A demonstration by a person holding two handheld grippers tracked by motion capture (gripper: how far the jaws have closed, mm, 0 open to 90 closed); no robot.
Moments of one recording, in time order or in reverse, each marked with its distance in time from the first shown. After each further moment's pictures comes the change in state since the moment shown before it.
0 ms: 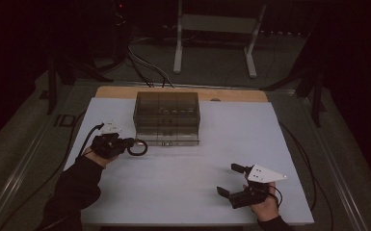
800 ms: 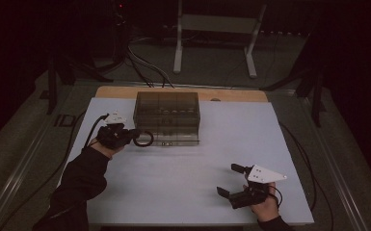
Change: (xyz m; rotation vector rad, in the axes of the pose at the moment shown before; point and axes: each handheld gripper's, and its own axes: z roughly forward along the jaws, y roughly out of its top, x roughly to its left) left arm -0.001 0.030 0.006 -0.036 -0.006 0.004; right arm 0.000 0.000 -0.001 -0.001 0.000 -0.005
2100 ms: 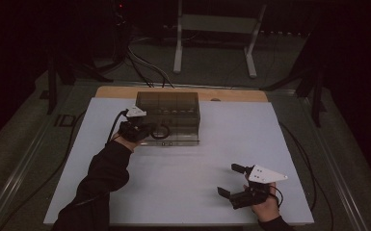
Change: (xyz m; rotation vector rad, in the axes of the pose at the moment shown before) left arm -0.016 0.022 0.054 -0.014 0.020 -0.080; right arm -0.001 0.000 -0.002 -0.006 0.006 0.003
